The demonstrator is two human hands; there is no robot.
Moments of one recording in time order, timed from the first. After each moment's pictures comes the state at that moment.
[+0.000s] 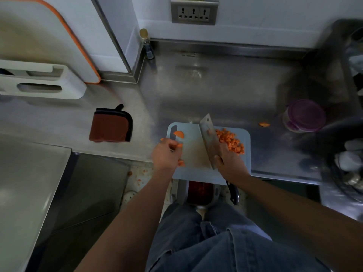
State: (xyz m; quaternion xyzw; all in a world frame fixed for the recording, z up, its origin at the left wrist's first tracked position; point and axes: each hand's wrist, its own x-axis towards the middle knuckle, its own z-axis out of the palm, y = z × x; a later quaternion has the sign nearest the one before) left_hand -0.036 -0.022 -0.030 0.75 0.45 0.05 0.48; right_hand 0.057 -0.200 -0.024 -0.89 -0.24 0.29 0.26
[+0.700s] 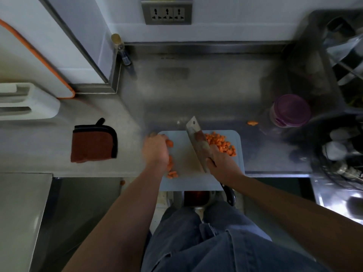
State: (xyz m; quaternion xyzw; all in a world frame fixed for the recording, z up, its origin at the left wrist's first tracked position) left_hand 0.018 0.013 -0.044 0.91 0.34 -0.06 0.21; right_hand 0.069 -0.192 -0.018 -0.89 -0.23 0.31 0.25
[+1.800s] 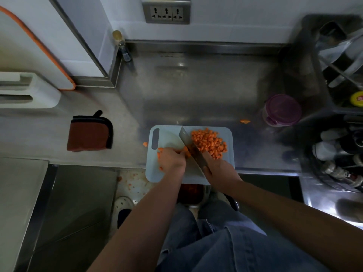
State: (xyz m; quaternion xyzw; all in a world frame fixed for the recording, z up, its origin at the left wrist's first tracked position) left_hand 0.014 -0.071 -0.068 0.73 0.54 -0.08 0.42; right_hand 0.050 -0.227 -0.011 -0.88 -0.33 0.30 0.17
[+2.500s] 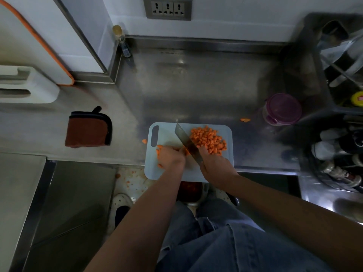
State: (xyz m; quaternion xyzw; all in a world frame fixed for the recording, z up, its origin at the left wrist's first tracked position) left_hand 0.016 -0.070 -0.089 0.69 0.58 -0.07 0.43; right_hand 0.052 -0.215 0.000 -0.88 -0.35 0.30 0.12
